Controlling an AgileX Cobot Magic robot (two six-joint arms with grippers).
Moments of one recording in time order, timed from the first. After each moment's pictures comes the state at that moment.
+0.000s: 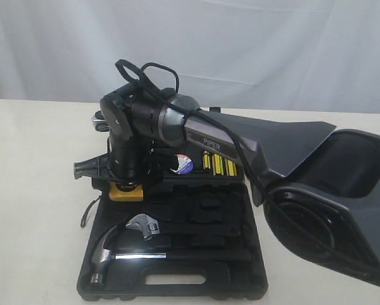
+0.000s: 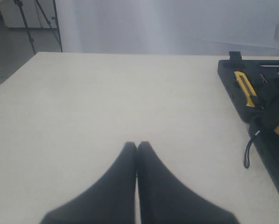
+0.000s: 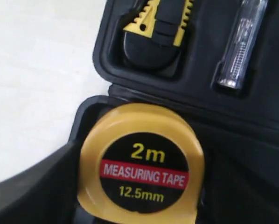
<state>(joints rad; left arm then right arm) 0.07 0.00 0.00 0.00 0.35 0.01 0.41 2.45 -2.13 -0.09 1.00 0.60</state>
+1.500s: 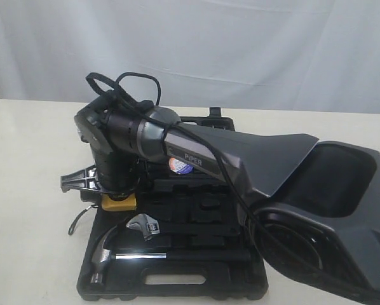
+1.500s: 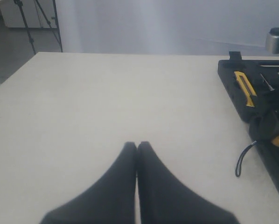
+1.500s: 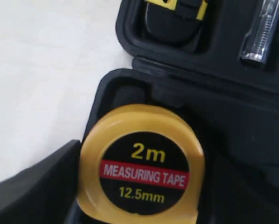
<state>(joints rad) 0.07 0.00 0.00 0.00 0.35 0.01 0.47 2.47 -2.15 -0.20 1.06 0.69</state>
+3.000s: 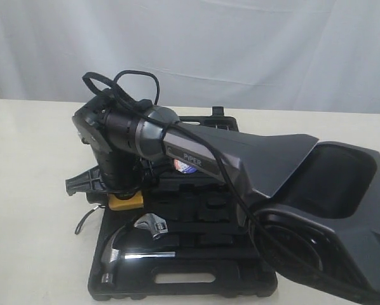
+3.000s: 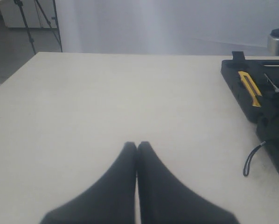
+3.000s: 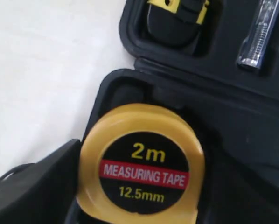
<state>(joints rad) 0.07 0.00 0.00 0.00 0.35 0.01 0.48 2.47 -2.16 -0.24 1.11 0.65</state>
